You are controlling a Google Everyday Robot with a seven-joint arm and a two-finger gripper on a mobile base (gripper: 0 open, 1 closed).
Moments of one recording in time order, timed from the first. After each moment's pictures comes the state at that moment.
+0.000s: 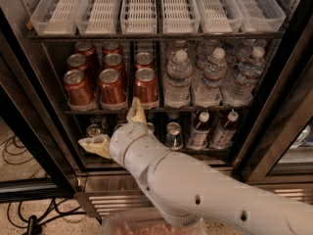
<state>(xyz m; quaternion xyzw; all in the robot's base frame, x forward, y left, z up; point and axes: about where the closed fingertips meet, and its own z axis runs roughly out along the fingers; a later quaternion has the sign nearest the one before) 0.491 0.105 0.837 -0.34 0.71 0.11 0.61</state>
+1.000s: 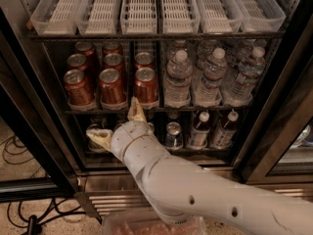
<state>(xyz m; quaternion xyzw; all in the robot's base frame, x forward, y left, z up) 0.510 0.097 0.832 -0.31 0.70 0.08 0.63</state>
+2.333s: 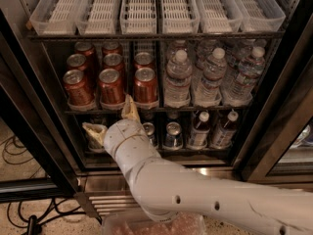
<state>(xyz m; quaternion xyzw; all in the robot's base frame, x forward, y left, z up) 0.525 0.111 0.832 -0.28 0.69 0.07 0.66</state>
